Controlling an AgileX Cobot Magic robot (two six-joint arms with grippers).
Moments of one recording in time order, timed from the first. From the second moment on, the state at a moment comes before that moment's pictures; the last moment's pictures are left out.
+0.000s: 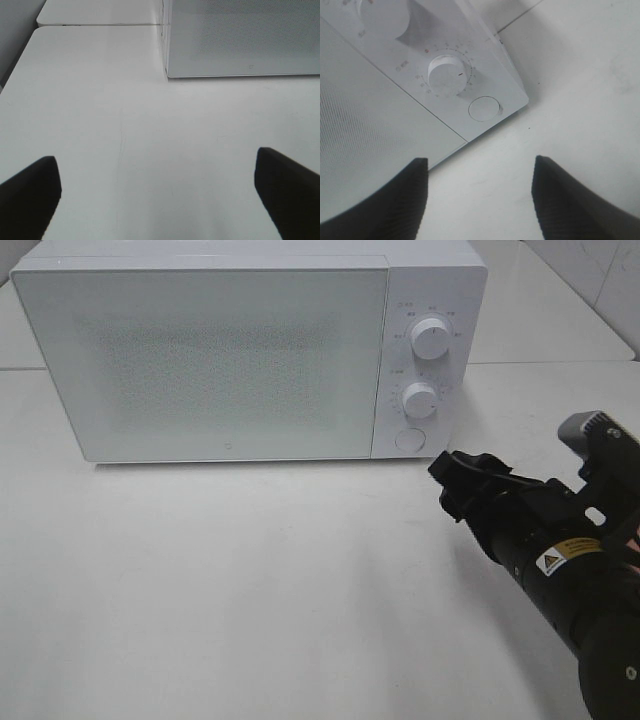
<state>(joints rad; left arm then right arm) 0.03 -0.01 -0.50 -0.10 1.04 0.07 0.88 1.73 -0.29 0.87 -1.20 0.55</state>
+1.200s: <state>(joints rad) 0.03 -0.01 -0.50 -0.10 1.04 0.07 0.80 1.80 -0.34 0.79 -1.14 1.44</state>
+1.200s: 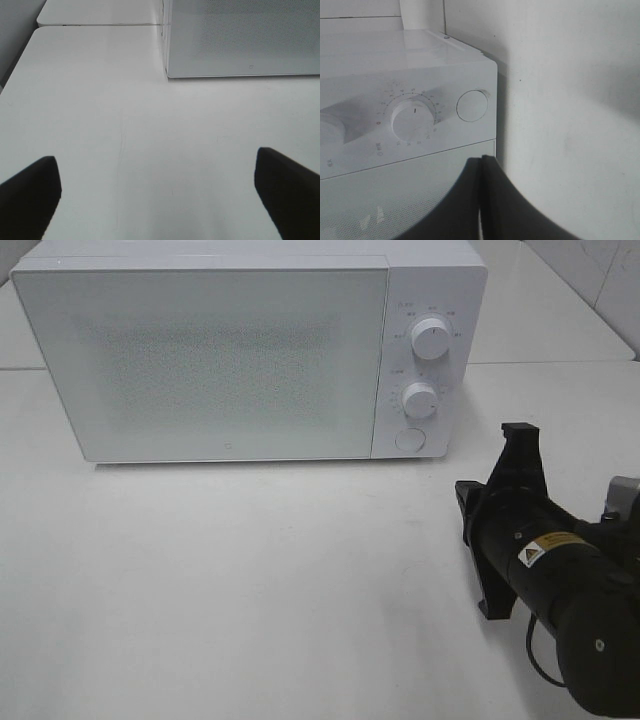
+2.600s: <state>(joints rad) 0.03 -0.01 -0.50 -0.10 1.04 0.07 0.48 2.11 -0.81 0.47 -0.85 1.38</state>
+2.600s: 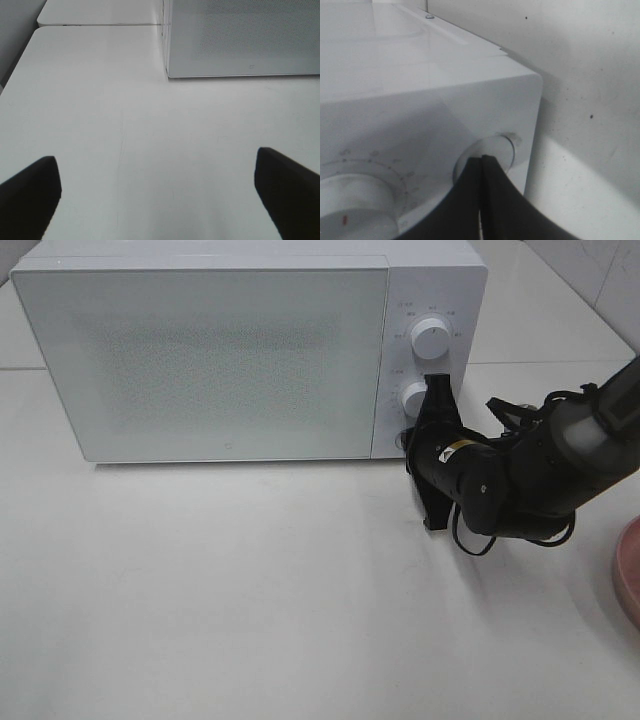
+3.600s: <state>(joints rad) 0.03 -0.01 -0.50 -0.10 1.04 0.07 0.50 2.16 -0.91 0.60 -0.81 1.24</state>
